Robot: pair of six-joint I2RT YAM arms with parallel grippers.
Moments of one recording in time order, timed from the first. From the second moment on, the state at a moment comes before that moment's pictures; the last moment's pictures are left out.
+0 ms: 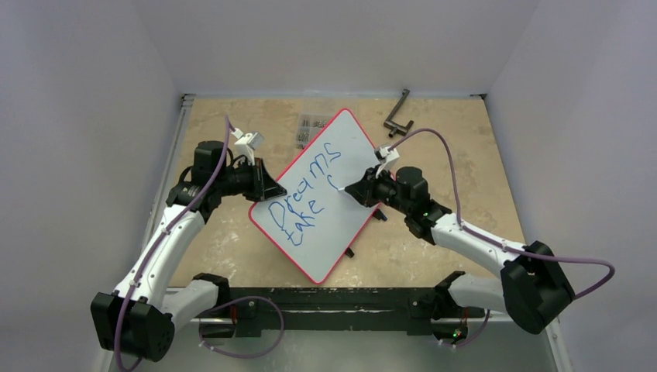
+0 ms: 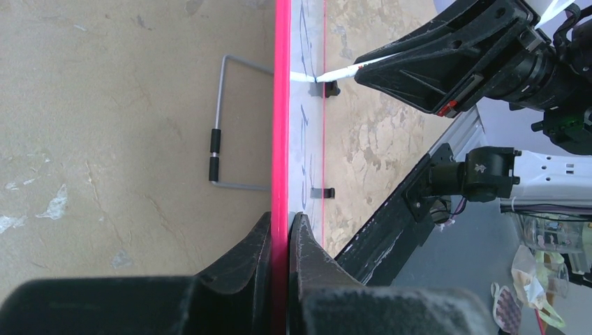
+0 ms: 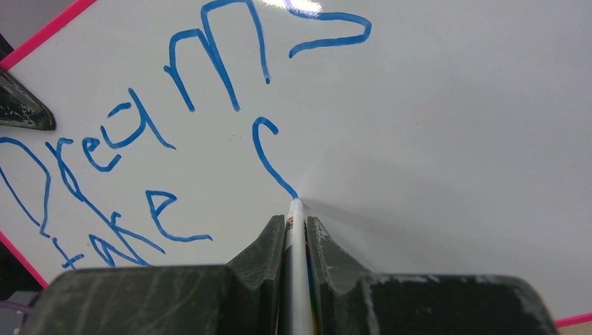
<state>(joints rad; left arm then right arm) -0.21 1.03 0.90 -0.52 0.67 -0.28 0.60 1.20 0.59 0.34 -0.23 0.40</state>
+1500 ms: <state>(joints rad) -0.21 1.03 0.90 -0.51 0.68 -0.28 0.62 1.20 0.71 0.23 -0.36 0.35</state>
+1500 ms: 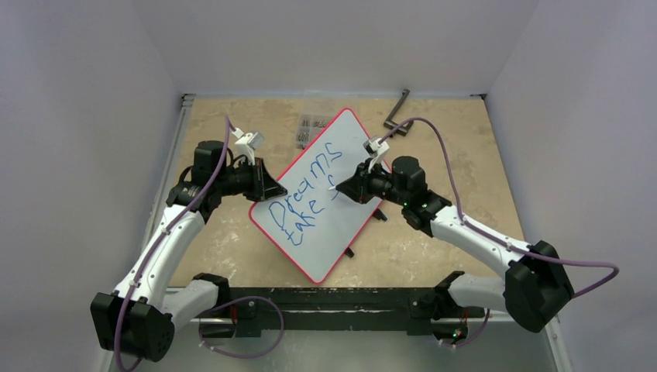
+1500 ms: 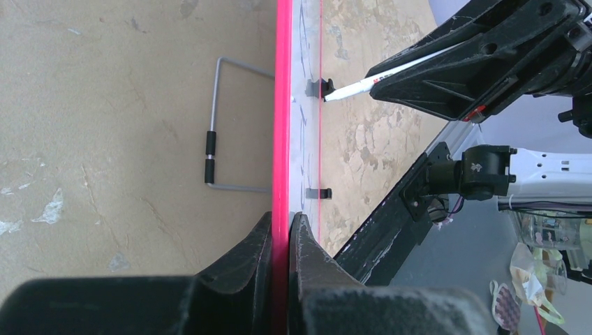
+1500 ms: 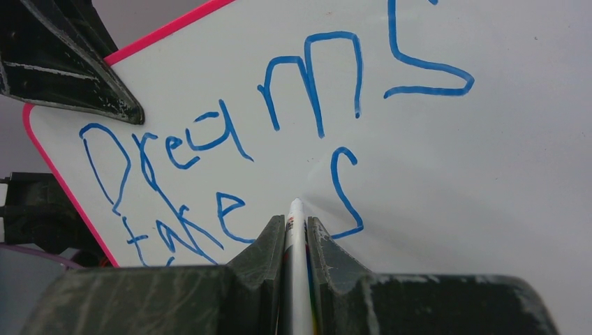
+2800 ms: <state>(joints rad) -0.21 1.03 0.90 -0.51 0.68 -0.28 0.63 1.26 0.77 0.22 -0.17 0.35</state>
